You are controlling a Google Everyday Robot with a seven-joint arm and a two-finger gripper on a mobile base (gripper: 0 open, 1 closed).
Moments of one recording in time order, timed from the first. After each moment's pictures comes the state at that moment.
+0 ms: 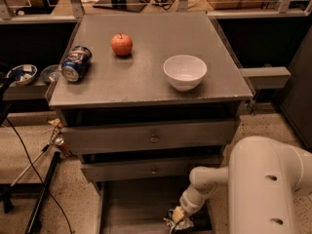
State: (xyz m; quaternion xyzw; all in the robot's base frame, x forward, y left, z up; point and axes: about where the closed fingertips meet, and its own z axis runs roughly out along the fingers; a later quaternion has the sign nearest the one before) arm 0.443 -0.116 0.245 0.24 -0.95 -0.20 0.08
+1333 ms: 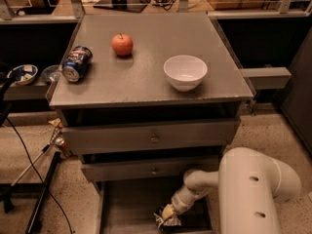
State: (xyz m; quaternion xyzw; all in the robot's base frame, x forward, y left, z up) arm 0.469 -0.072 0.190 0.20 -0.94 -0.26 0.07
